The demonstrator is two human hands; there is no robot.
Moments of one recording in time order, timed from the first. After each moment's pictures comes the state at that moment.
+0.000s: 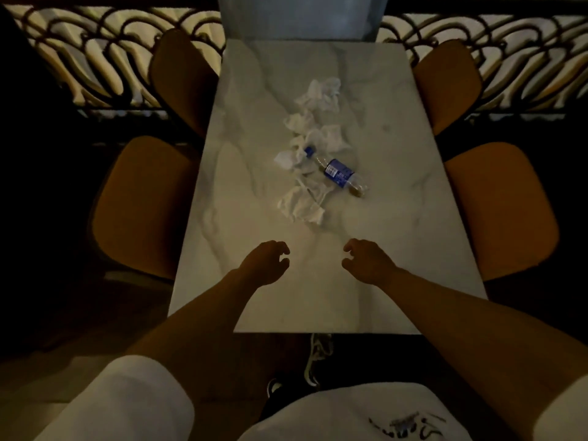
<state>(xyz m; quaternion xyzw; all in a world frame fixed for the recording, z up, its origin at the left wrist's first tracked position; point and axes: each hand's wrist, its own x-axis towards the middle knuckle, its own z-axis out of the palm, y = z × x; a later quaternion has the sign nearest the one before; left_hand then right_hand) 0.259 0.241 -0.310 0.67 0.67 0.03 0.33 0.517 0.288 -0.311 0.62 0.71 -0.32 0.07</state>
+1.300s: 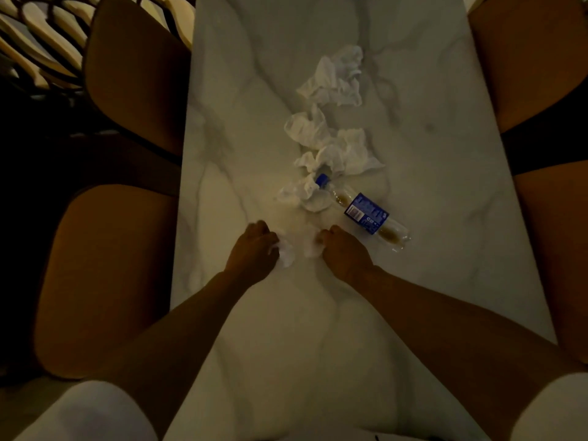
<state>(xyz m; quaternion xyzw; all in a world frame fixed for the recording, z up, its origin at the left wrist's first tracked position) 0.190 0.443 -0.362 0.71 0.66 0.03 0.24 0.409 0.480 -0.384 0.56 0.77 -0.28 0.07</state>
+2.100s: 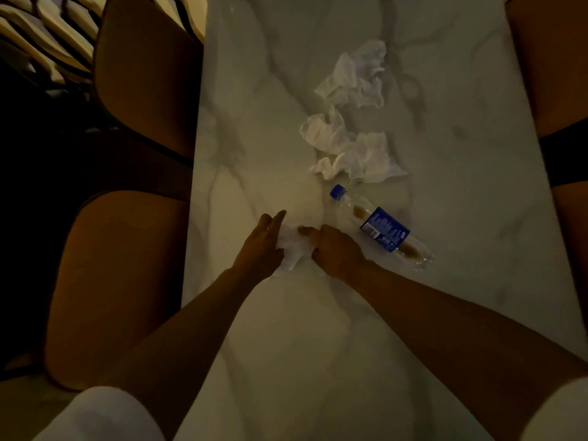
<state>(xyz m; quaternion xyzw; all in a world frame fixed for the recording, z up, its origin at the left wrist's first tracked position) 0.171 0.476 -0.382 0.68 0.67 0.08 0.29 0.366 0.513 -0.394 0.50 0.77 -0.40 0.04</state>
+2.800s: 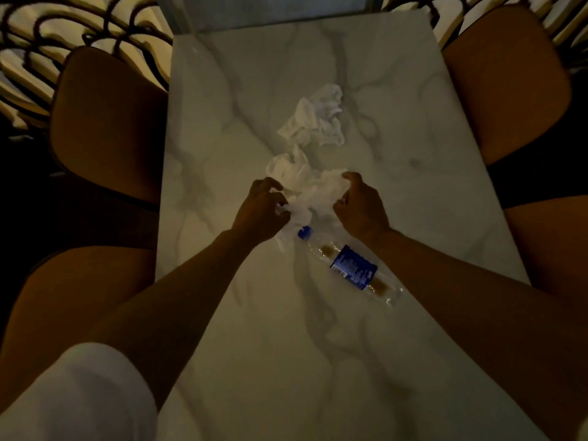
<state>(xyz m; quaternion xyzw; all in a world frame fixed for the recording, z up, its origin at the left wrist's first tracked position) 0.220 0.629 -0.335 0.72 0.65 0.11 0.22 0.436 0.640 -0.329 0.67 0.63 -0.33 -0.20</state>
